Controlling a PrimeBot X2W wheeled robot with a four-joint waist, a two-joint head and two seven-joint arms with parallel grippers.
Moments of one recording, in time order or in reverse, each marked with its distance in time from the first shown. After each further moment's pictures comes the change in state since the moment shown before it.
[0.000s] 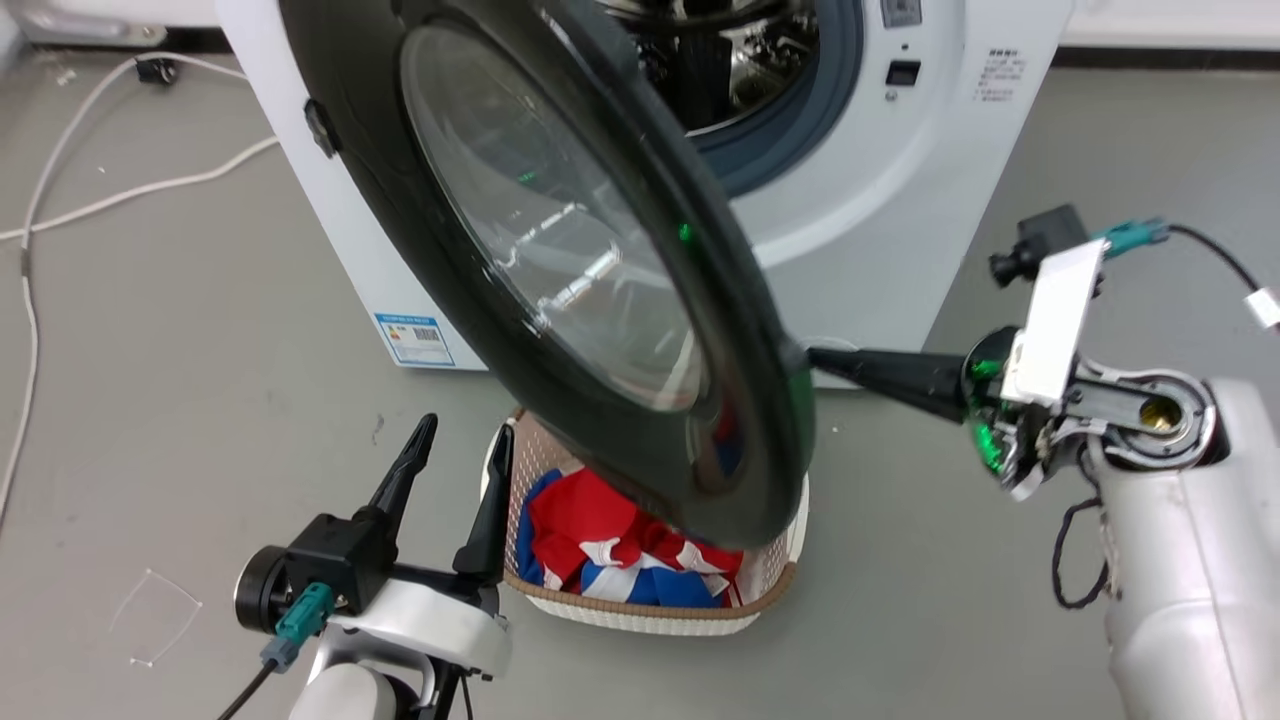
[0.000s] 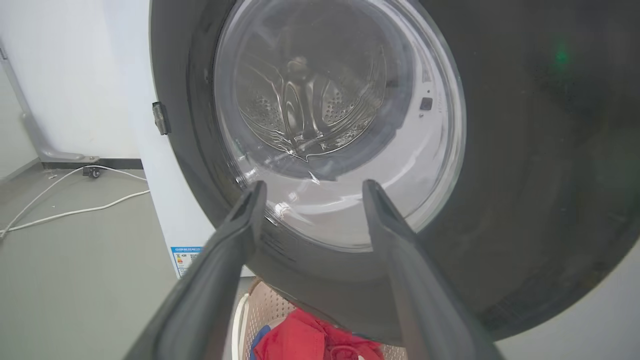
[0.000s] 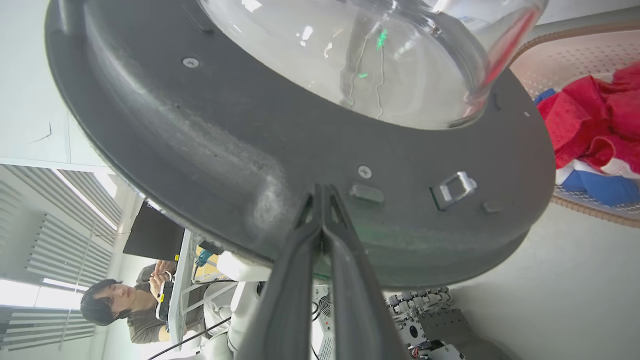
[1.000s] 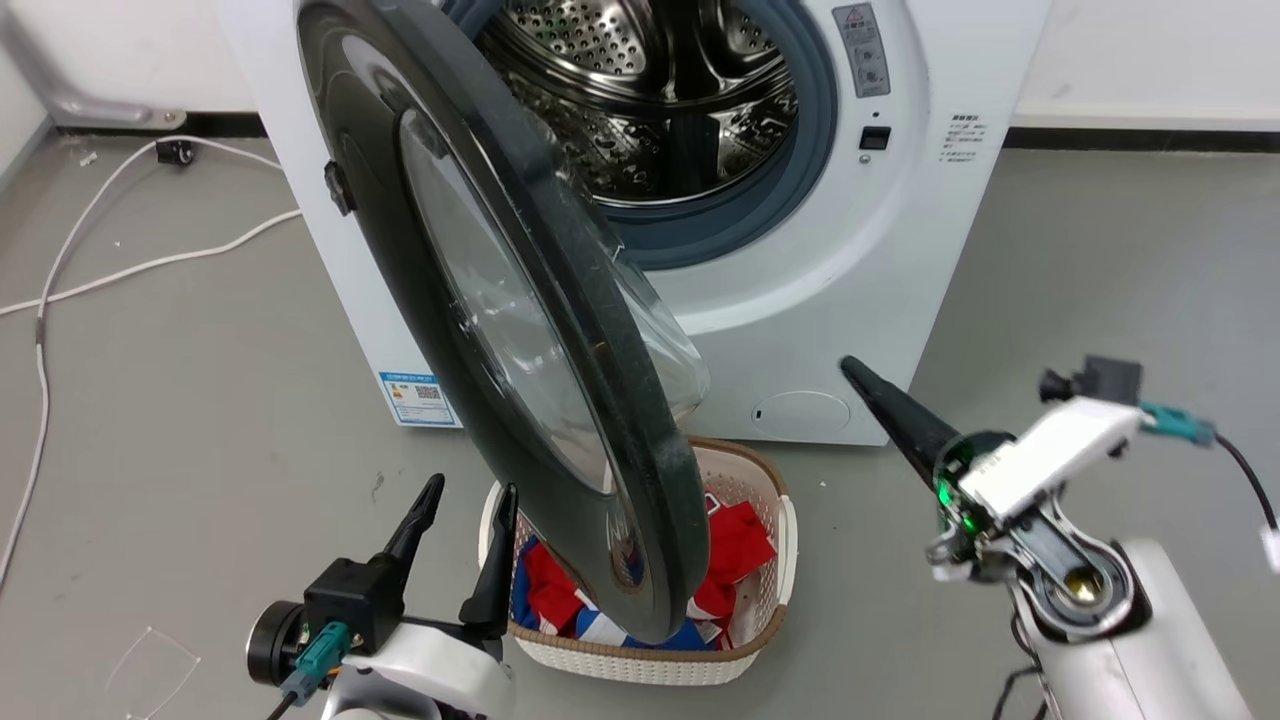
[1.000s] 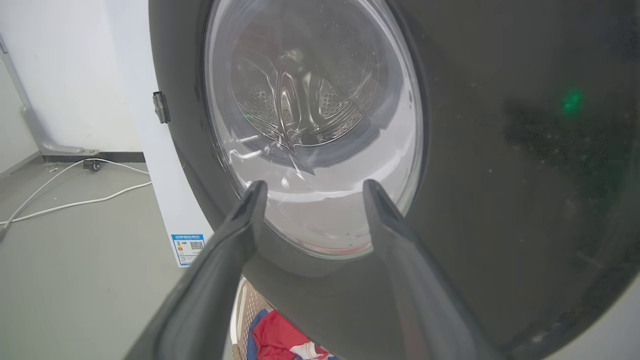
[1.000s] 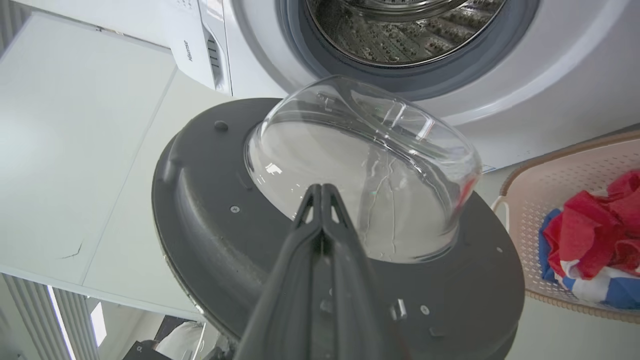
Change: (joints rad) left arm 0.058 0.004 -0.021 0.051 0.005 0.024 0.000; right arm 0.275 0.003 0.202 -0.178 0.124 0.000 -0.714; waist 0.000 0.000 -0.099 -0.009
